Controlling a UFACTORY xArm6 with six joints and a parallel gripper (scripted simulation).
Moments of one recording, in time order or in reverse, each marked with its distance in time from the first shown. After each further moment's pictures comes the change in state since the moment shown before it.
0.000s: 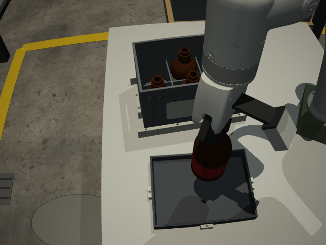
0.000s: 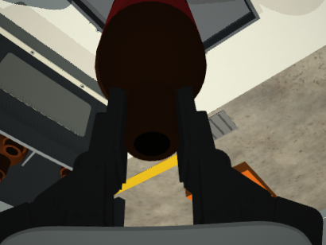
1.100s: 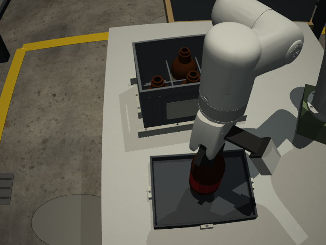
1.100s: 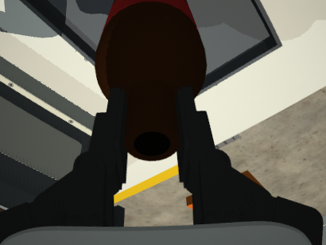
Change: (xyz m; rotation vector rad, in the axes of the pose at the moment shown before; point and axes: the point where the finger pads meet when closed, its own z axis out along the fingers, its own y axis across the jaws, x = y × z) arm 0.000 0.001 0.081 0.000 0.000 0.000
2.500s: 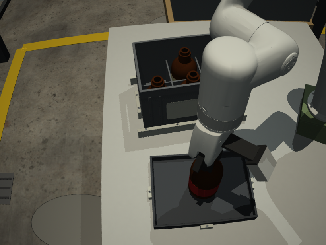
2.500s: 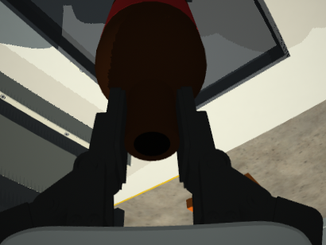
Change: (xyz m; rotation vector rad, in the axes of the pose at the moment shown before) arm 0.000 0.001 0.024 -0.001 0.000 0.000
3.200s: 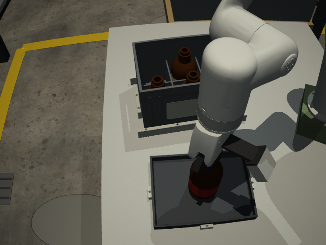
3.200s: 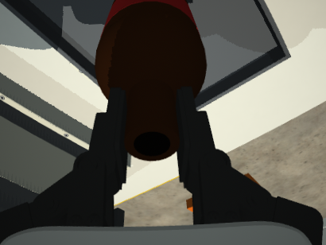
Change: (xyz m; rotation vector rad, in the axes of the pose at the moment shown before) arm 0.000 0.000 0.002 0.000 0.000 0.000
